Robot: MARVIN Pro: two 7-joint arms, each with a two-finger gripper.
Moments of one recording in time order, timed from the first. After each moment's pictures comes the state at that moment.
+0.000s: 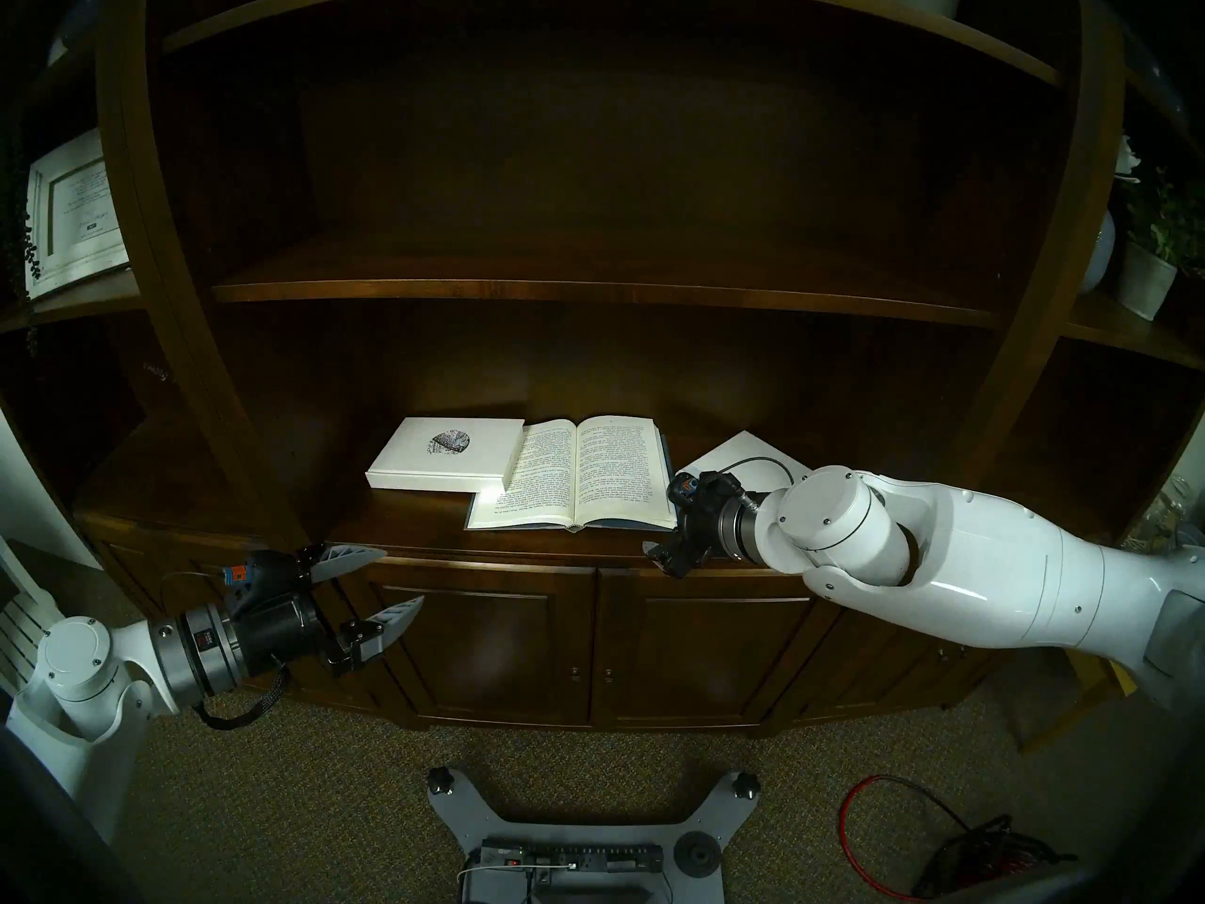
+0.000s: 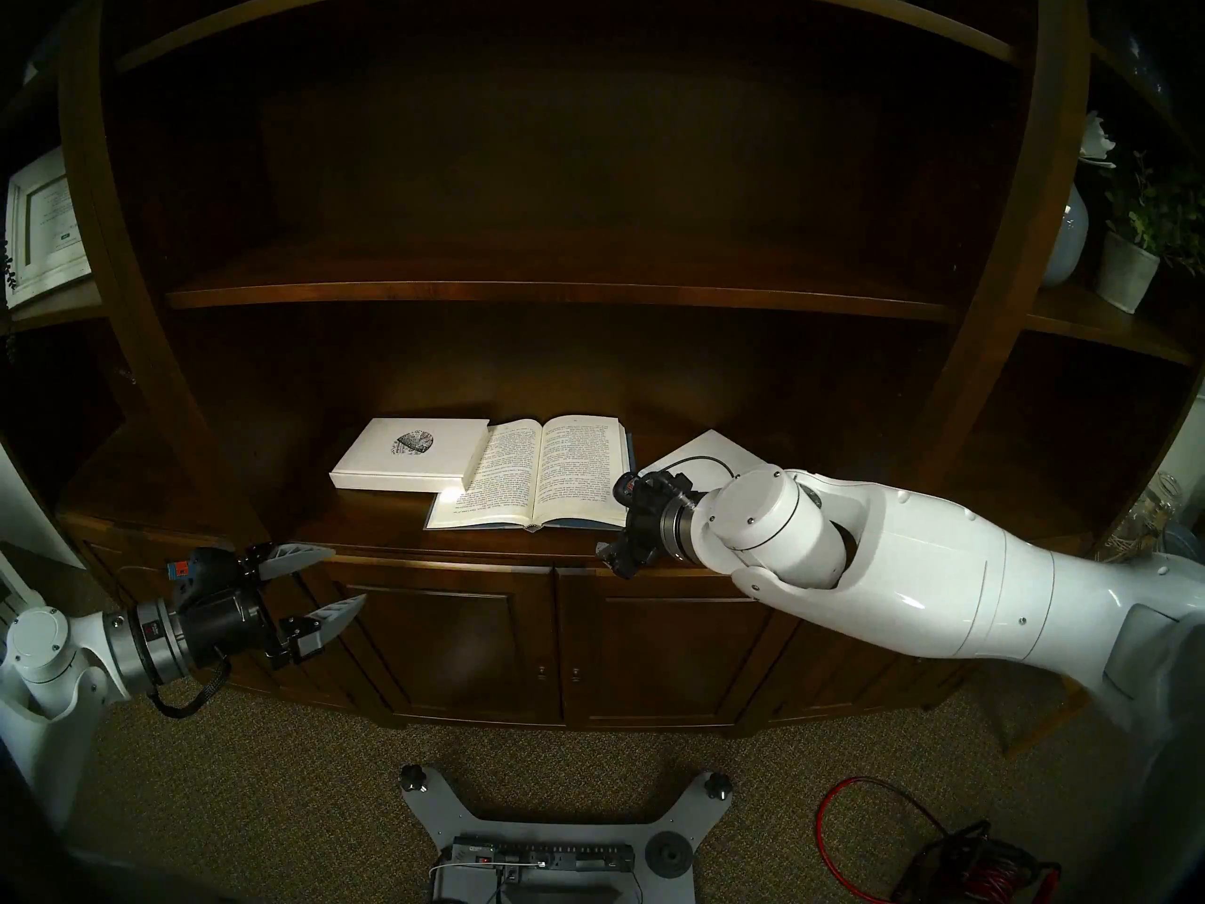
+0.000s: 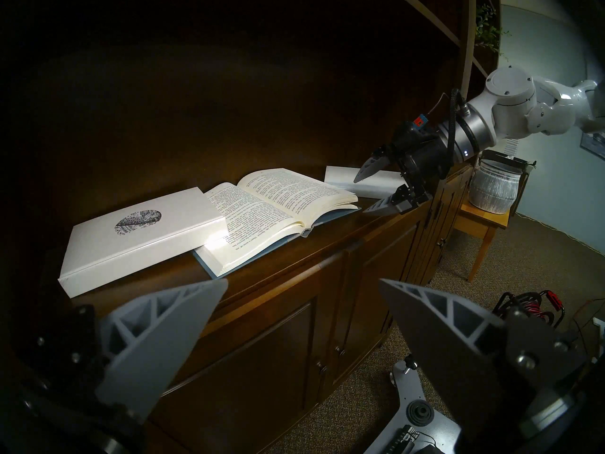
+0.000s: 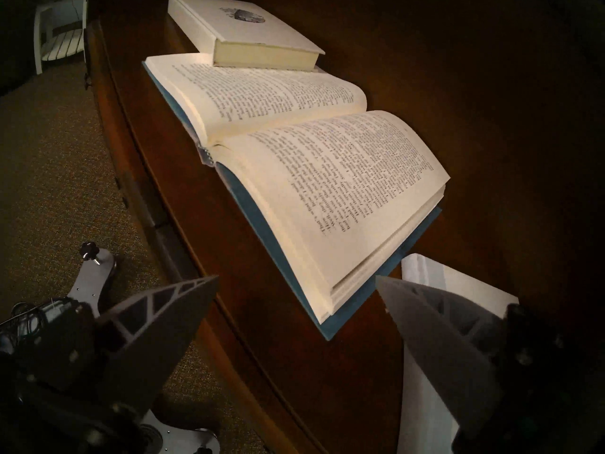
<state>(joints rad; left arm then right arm) 2.41 -0.90 -2.11 -2.05 -0.65 0.08 -0.83 -0.68 -0.61 0.19 -1.90 0.79 0.60 -0.19</state>
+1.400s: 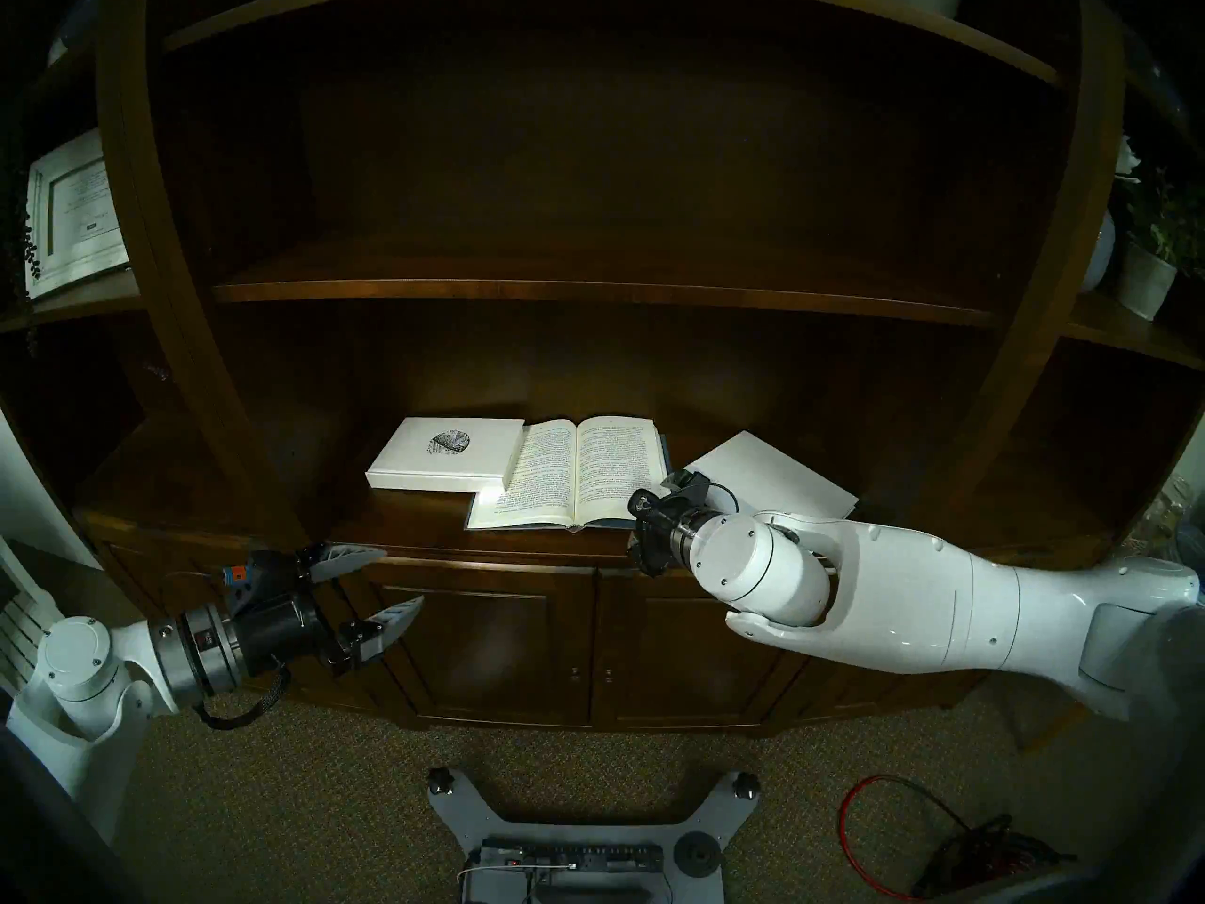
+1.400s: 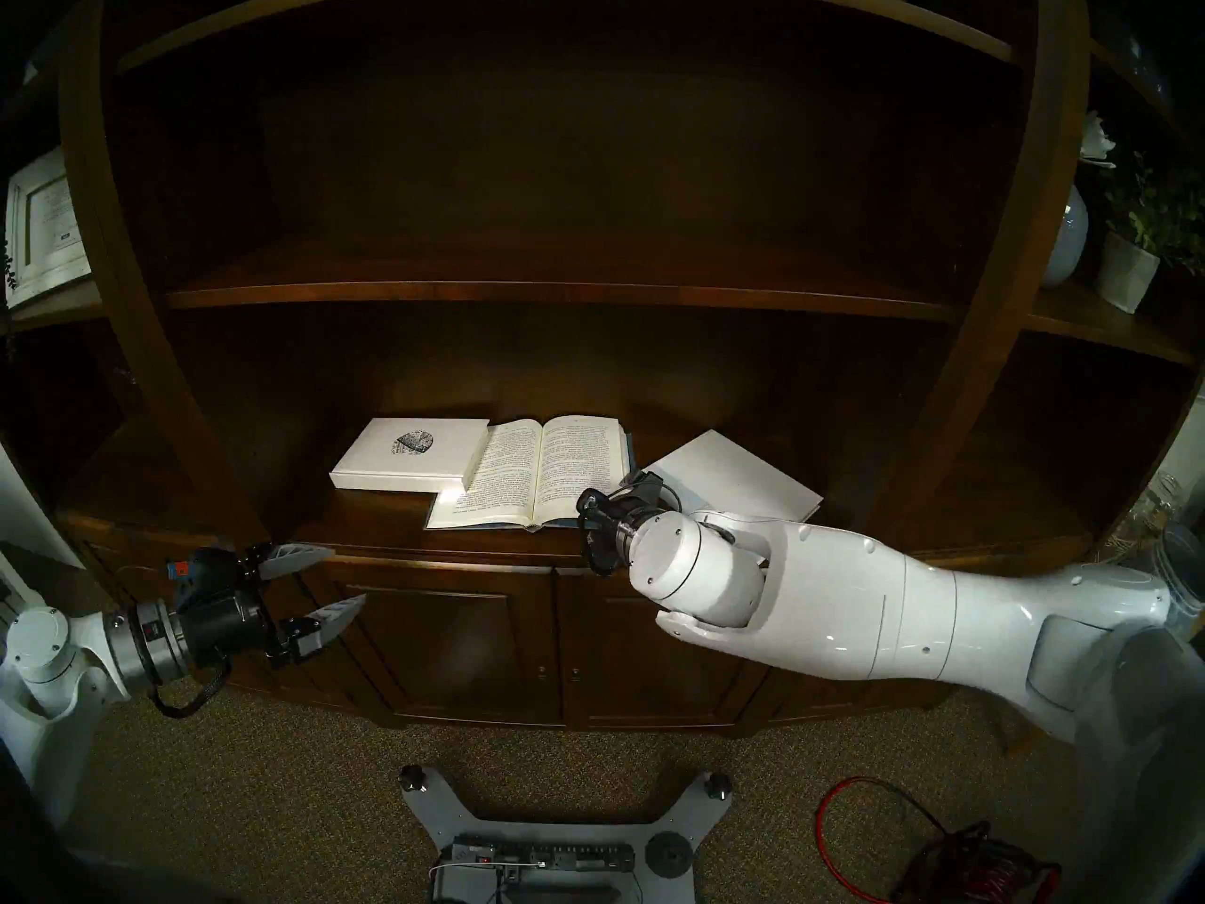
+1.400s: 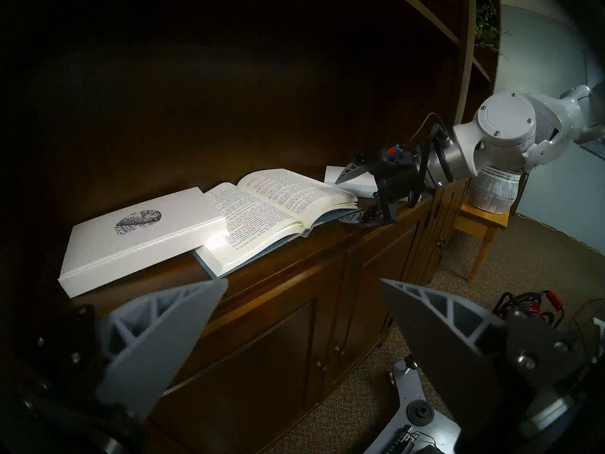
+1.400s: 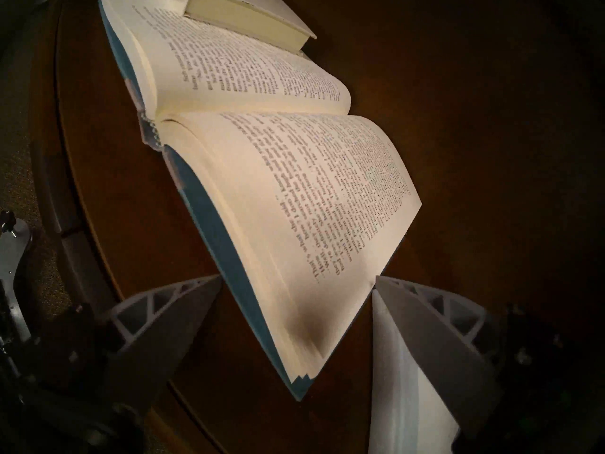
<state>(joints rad) 2.41 -0.90 -2.11 -2.05 -0.65 0.08 -0.83 -0.70 -0.81 0.08 -1.80 0.62 0.70 -0.46</state>
